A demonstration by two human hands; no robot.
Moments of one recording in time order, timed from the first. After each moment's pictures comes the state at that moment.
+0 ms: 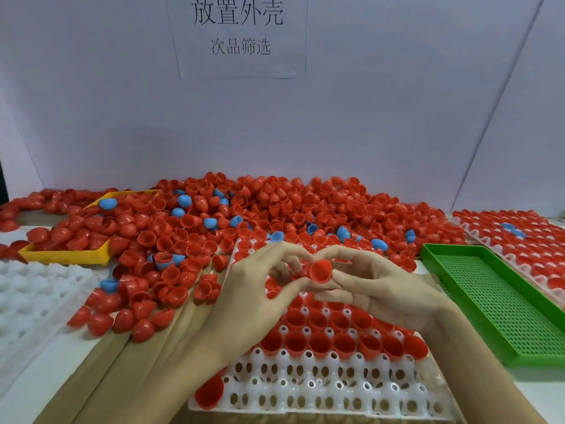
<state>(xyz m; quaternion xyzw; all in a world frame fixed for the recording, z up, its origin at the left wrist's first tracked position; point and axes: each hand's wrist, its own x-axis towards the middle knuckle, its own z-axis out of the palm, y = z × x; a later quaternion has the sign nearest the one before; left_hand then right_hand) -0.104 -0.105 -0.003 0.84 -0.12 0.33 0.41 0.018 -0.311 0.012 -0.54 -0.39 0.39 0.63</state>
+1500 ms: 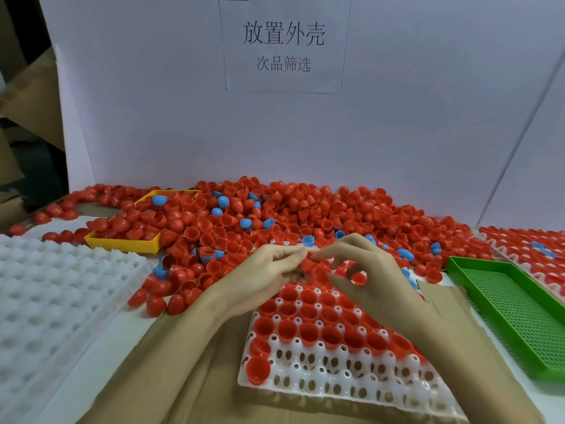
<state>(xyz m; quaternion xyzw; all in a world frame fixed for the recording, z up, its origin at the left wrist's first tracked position) -0.091 -0.045 -0.004 0.67 -0.14 -0.02 0.73 -0.023 -0.261 0.017 -0.80 -0.46 -0.10 0.36</state>
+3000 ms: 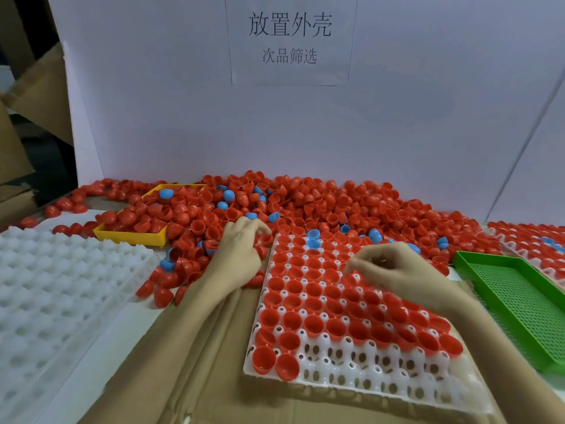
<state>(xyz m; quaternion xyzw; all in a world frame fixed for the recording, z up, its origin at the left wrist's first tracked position) -0.085 -0.003 -0.014 0.93 0.09 0.24 0.27 0.000 -0.288 0.029 -0.82 -0.40 0.11 0.39</state>
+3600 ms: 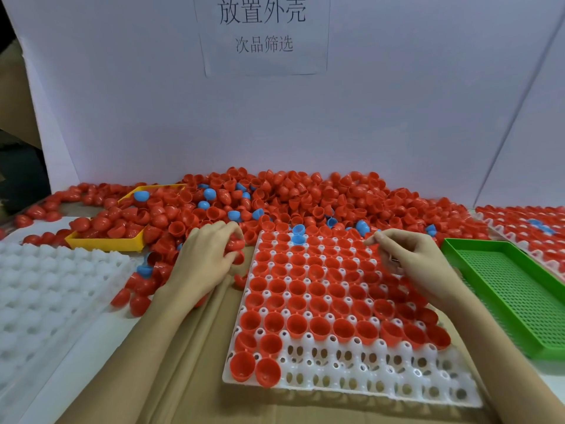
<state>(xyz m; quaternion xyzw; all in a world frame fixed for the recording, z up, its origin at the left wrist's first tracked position) -0.085 0.014 -0.024 0.95 0.08 0.27 0.12 0.046 -0.323 -0.009 -0.74 -0.27 0.05 0.61</state>
